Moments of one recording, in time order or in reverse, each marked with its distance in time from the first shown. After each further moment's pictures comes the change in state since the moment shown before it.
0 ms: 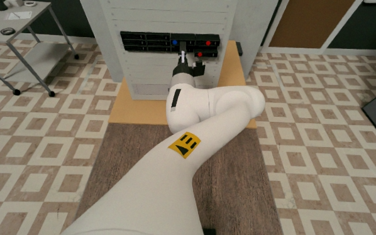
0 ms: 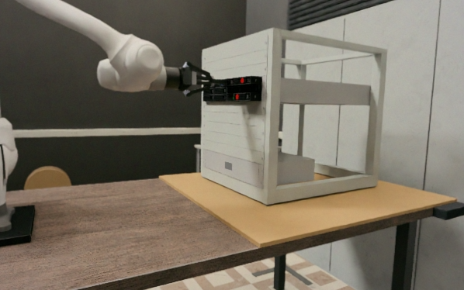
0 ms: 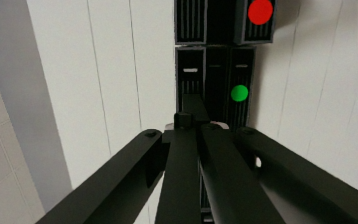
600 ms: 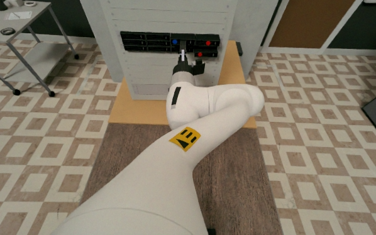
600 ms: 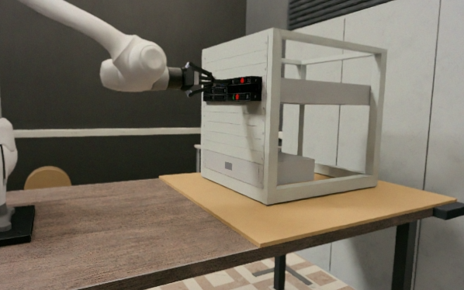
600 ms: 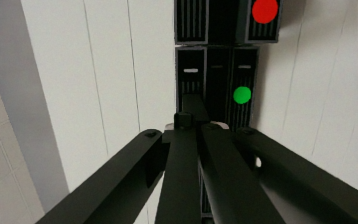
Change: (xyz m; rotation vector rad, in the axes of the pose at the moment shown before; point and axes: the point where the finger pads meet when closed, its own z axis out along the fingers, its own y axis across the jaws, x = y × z) arm 0.000 0.000 0.008 0.000 0.000 0.000
